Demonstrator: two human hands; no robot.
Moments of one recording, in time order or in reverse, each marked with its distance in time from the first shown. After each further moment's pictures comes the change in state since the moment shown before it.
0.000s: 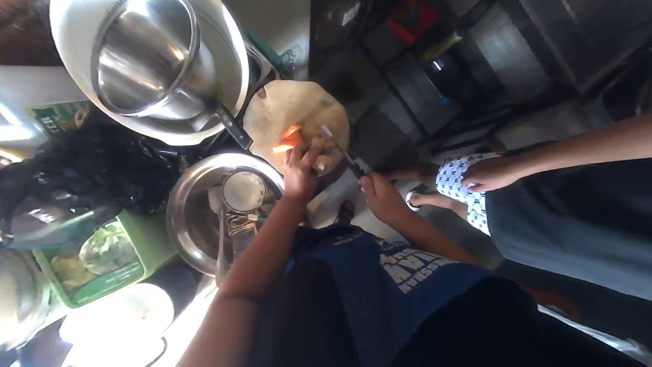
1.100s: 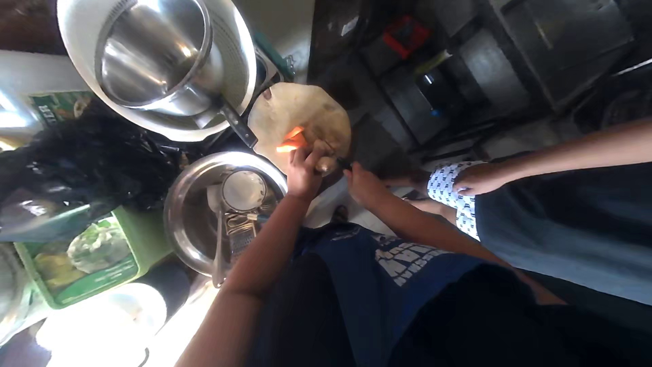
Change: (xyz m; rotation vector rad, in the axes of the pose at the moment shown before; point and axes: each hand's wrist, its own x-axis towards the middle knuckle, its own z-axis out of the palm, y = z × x) left_hand 0.000 0.000 0.003 0.014 0.032 0.002; right_hand 0.044 -0.046 0.016 -0.418 -0.073 0.153
